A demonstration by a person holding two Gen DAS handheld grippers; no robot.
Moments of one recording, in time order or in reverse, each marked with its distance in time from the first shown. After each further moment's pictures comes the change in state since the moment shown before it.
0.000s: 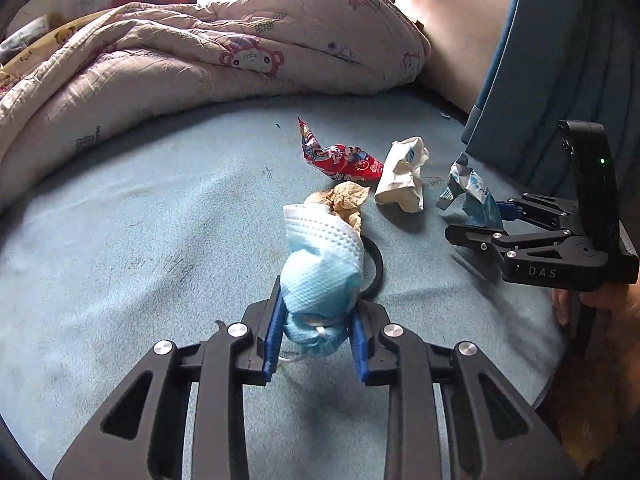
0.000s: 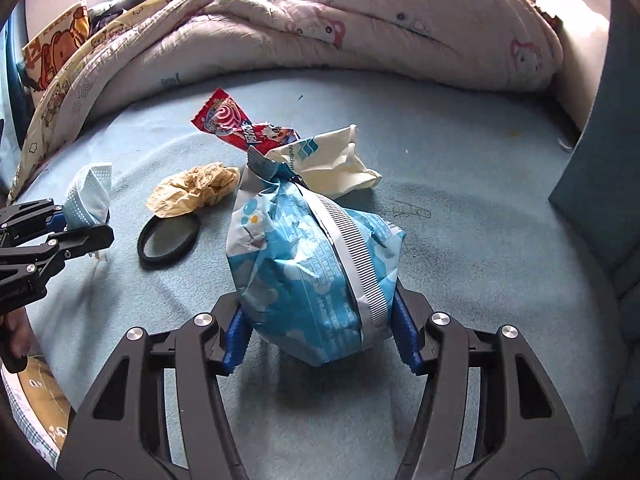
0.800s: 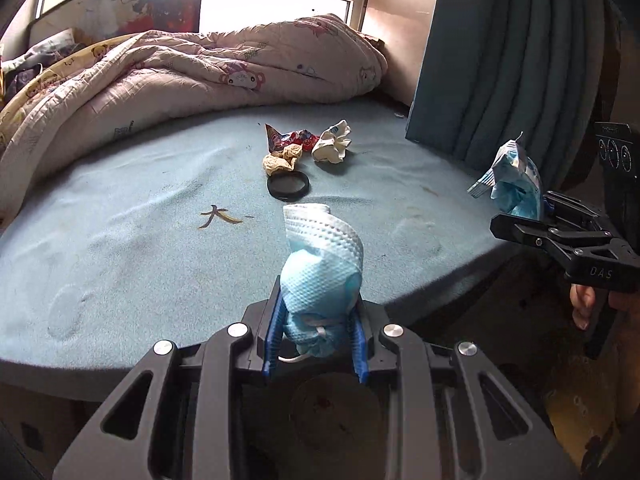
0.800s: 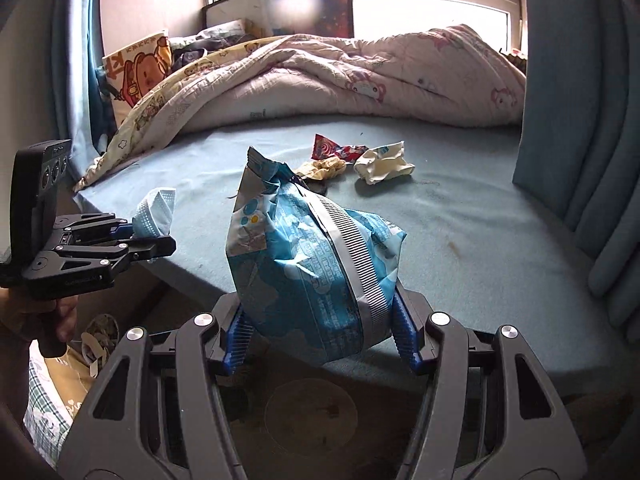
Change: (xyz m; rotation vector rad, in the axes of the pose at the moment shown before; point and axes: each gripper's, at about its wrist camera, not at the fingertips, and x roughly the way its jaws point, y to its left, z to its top) left arm -0.120 -0.047 -0.105 0.017 -0.073 -0.017; right arm -0.167 0.067 -0.112 -0.030 -0.197 0.092
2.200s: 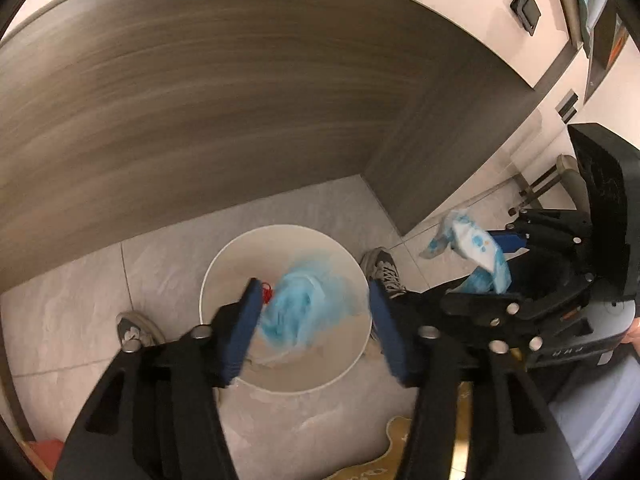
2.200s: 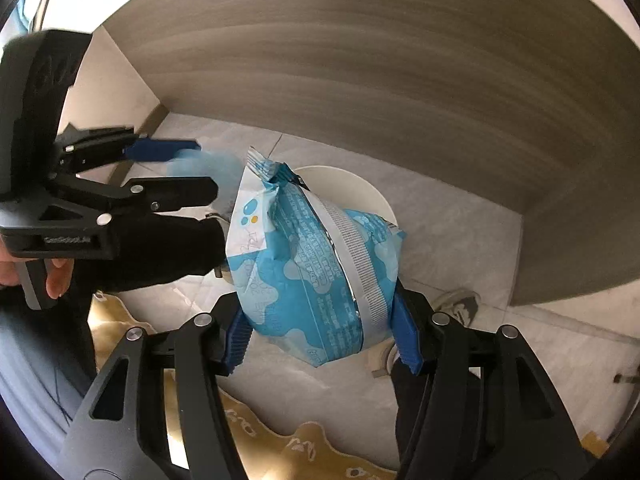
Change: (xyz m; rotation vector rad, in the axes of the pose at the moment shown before) left arm 0.242 -0.028 -0.266 -0.022 0.344 -0.172; right arm 0.214 -0.001 -0.313 0.026 0.536 0.054
